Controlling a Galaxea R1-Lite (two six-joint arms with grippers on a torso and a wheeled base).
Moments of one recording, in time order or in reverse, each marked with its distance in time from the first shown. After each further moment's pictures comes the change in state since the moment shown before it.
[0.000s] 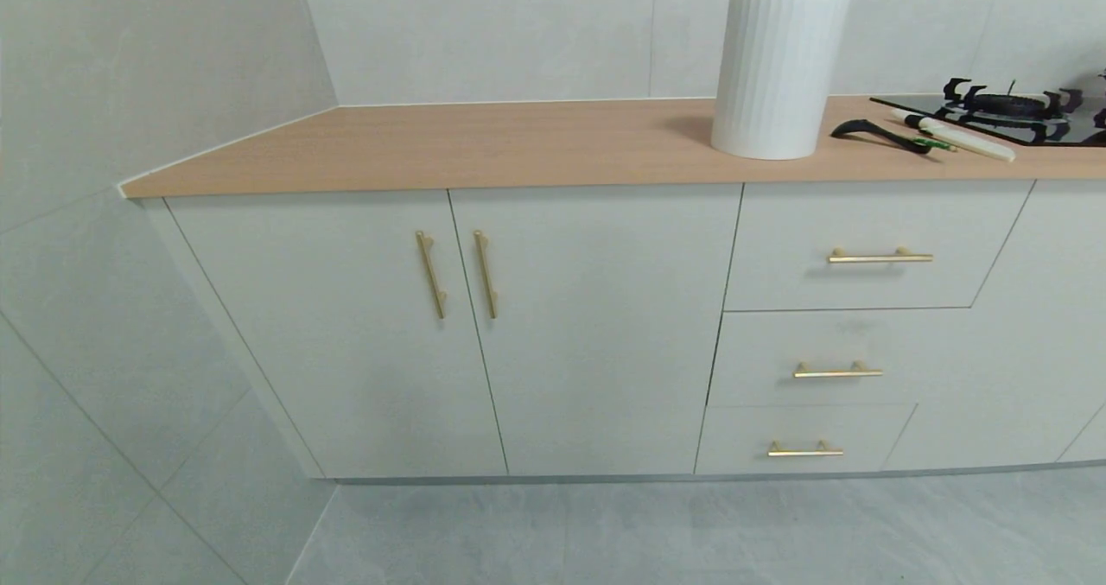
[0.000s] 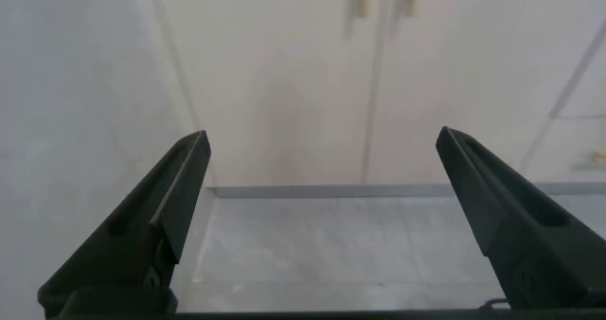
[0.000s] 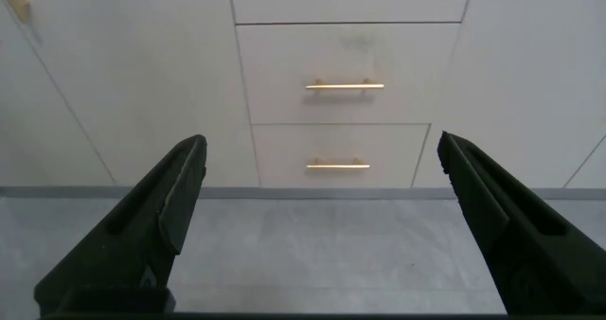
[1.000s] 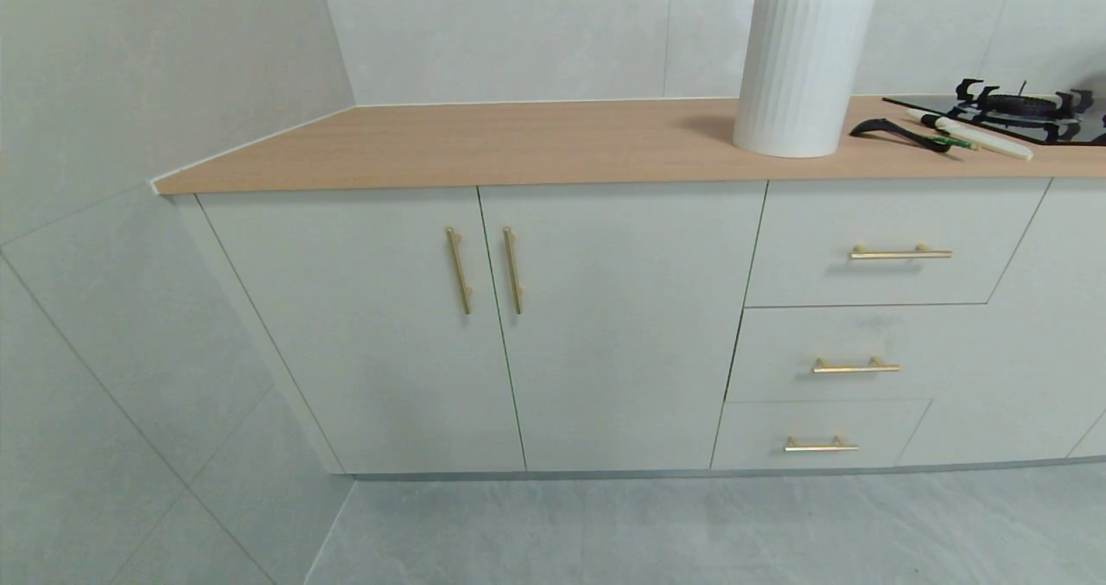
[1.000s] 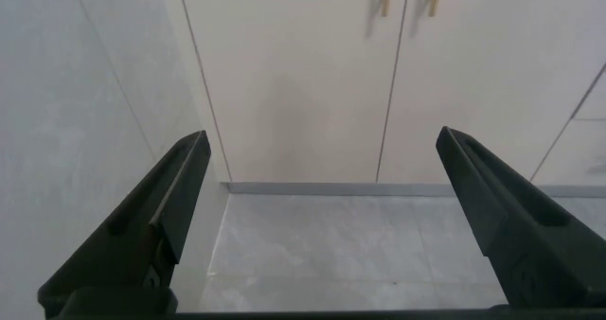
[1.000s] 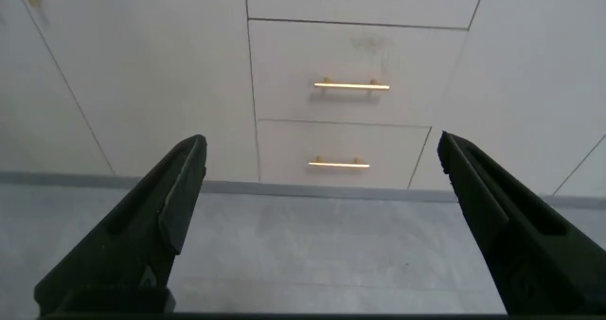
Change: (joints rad) left arm 0.000 0.000 0.000 -0.002 0.040 -0.010; right arm -0.001 0.000 0.000 -0.002 0.002 -0.033
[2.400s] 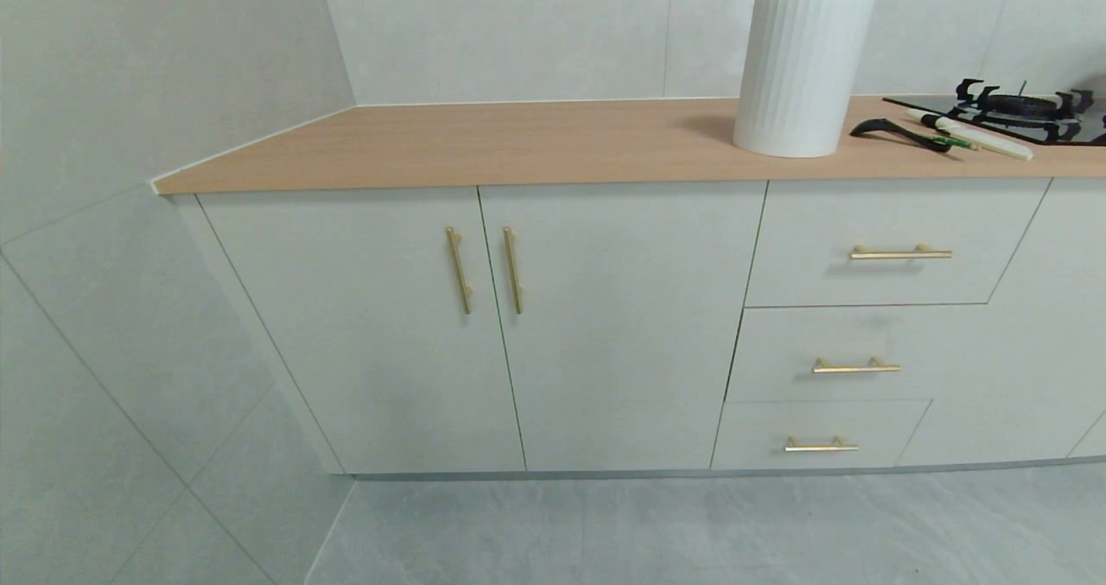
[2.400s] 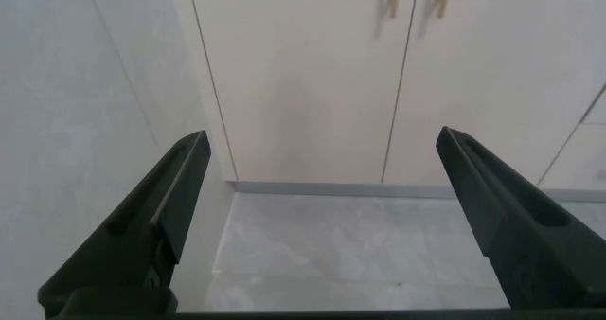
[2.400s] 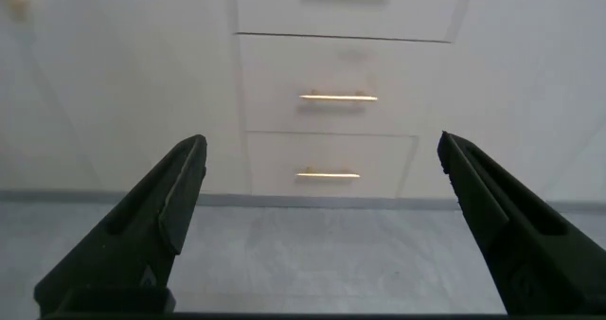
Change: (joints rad) left arm 0.000 0.000 -0.011 0.013 0.016 0.013; right arm -0.001 -0.001 -0.002 -0.042 -0.005 -0.037
